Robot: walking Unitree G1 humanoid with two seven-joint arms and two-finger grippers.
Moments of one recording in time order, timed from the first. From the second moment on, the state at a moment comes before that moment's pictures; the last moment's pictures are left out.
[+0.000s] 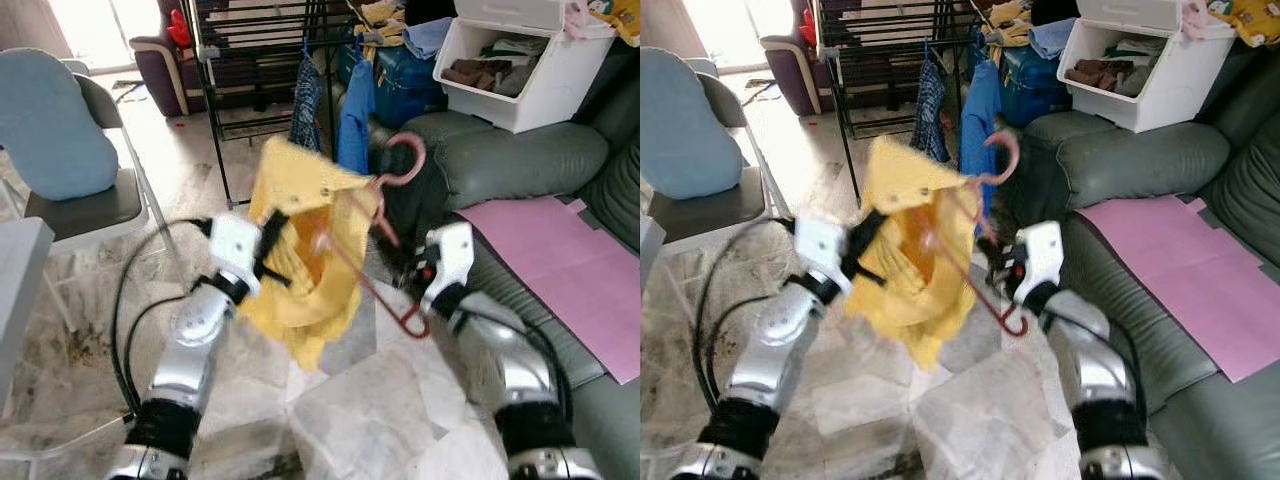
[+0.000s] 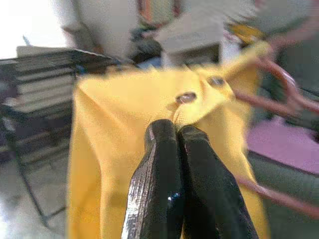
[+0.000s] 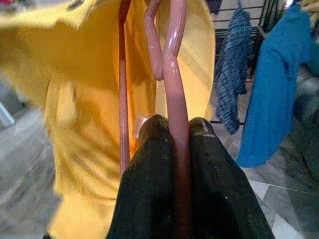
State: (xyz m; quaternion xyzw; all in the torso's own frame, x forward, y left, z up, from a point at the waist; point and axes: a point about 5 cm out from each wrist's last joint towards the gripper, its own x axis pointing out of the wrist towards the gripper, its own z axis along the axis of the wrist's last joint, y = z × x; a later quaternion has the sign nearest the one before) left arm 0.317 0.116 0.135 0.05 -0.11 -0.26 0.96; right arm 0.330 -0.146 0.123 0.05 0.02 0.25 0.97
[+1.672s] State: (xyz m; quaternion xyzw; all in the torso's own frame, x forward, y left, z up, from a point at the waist) left arm 0.274 0.097 0.087 0.19 -0.01 -0.46 0.87; right arm 0.315 -0.157 0.134 -0.10 -0.06 0.34 0.93
